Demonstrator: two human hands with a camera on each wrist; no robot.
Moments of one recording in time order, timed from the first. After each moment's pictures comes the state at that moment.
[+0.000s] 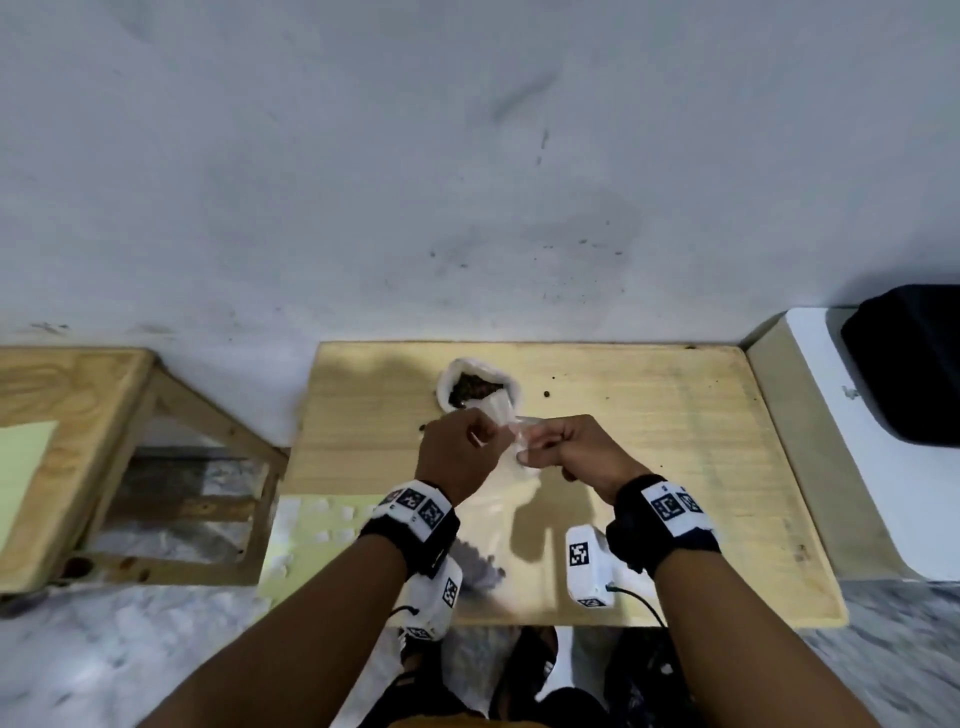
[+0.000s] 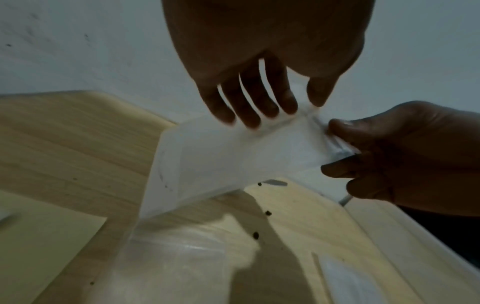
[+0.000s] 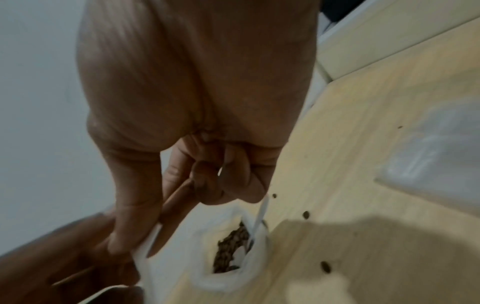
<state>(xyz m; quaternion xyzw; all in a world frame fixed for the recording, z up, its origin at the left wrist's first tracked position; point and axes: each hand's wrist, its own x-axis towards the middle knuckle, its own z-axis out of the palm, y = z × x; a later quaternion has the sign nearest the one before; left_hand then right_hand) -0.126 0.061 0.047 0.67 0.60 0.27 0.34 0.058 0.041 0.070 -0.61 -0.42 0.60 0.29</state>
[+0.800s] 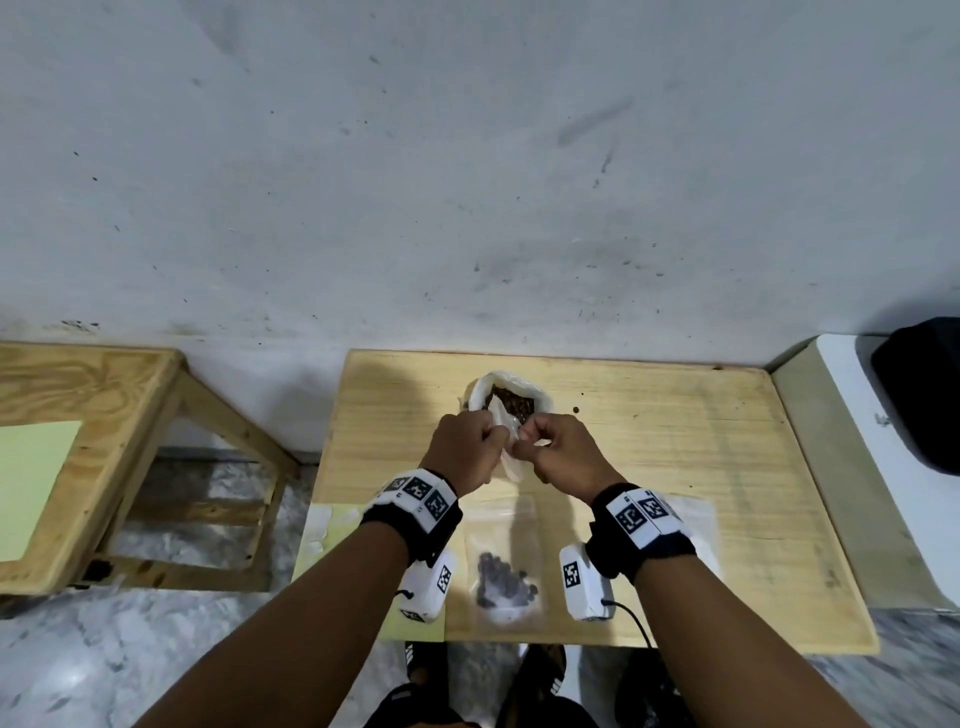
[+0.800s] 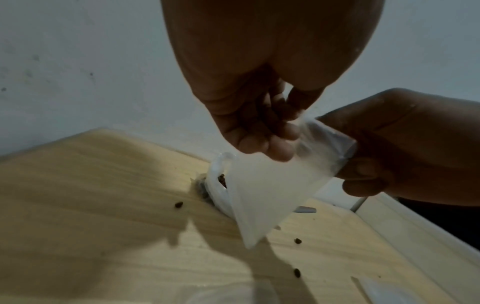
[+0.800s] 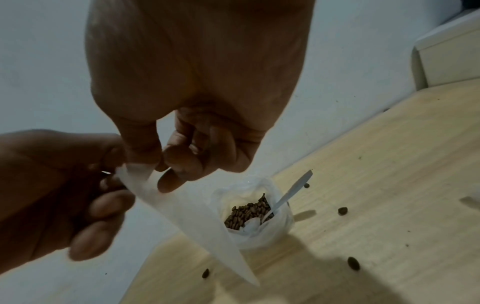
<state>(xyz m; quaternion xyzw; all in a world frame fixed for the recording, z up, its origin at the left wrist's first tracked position) -0.170 0.090 0.063 0.67 0.57 0.22 0.43 -0.009 0.066 0.058 -0.64 -0.52 0.49 0.29</state>
